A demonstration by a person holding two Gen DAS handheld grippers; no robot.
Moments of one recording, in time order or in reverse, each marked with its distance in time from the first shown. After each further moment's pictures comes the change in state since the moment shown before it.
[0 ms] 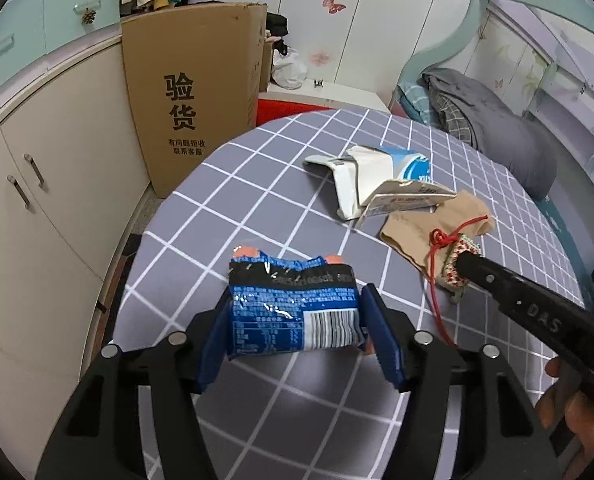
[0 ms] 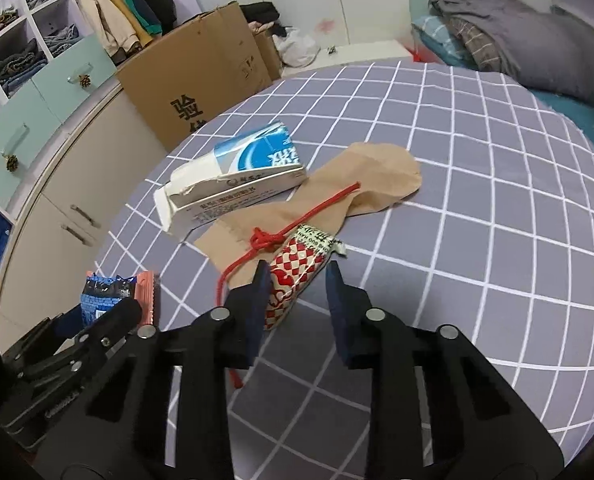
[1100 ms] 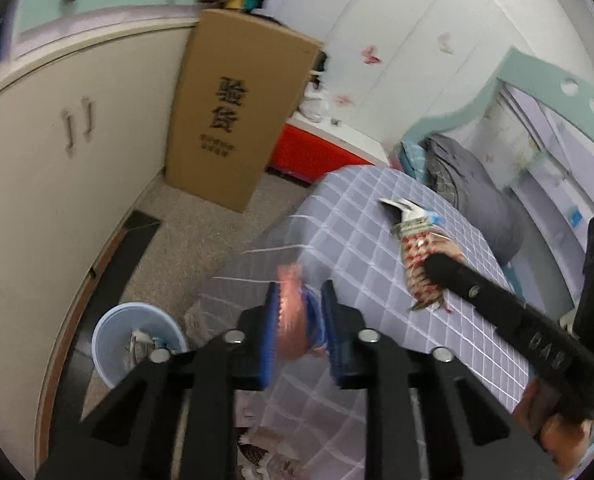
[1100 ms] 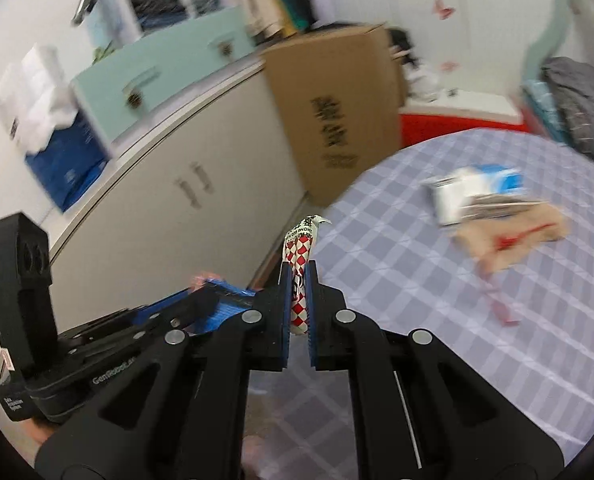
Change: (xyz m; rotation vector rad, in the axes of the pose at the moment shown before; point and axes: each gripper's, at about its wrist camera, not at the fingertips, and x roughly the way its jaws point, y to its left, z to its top) left arm -0.101 0.159 -0.050 -0.258 -0.105 -0.119; right arm -0.046 0.204 -0.055 -0.296 -0.031 0.286
